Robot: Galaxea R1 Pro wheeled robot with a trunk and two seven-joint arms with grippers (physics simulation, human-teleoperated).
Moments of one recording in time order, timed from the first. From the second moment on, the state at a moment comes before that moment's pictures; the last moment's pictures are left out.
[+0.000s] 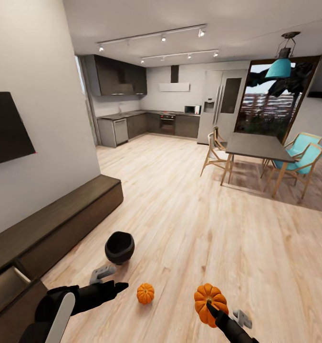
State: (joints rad) left arm -0.16 0.00 0.07 -1.49 0.40 1.03 -0.14; right arm -0.39 -0.10 0.11 -0.24 -0.85 -0.05 0.51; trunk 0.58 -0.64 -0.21
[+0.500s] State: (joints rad) left arm -0.16 0.00 0.07 -1.49 0.40 1.04 -0.14; right arm -0.39 -0.10 0.10 -0.24 -0.85 -0.05 0.51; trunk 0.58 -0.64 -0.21
